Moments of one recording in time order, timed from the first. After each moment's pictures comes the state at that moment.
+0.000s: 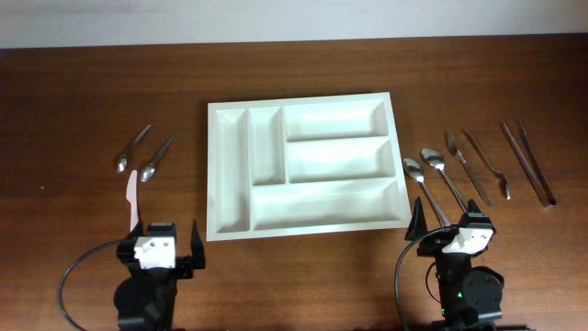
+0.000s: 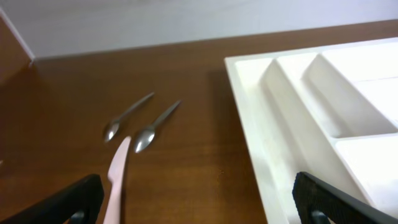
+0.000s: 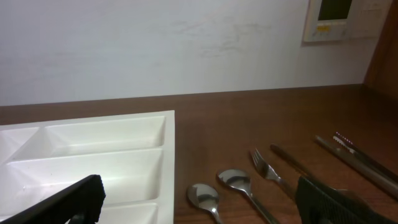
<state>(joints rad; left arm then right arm) 0.04 0.06 0.16 -0.40 -0.01 0.10 0.09 0.01 0.01 -0.06 0.15 0.05</state>
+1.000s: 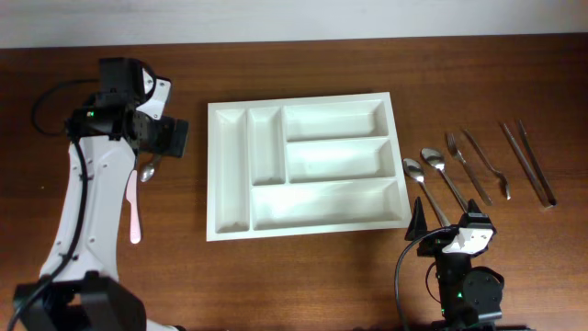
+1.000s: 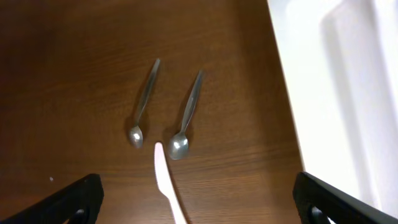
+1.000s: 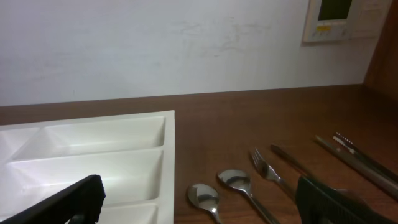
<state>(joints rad) 0.05 1.65 1.50 -0.95 -0.12 0.30 0.09 0.01 0.01 -0.06 0.15 0.05</state>
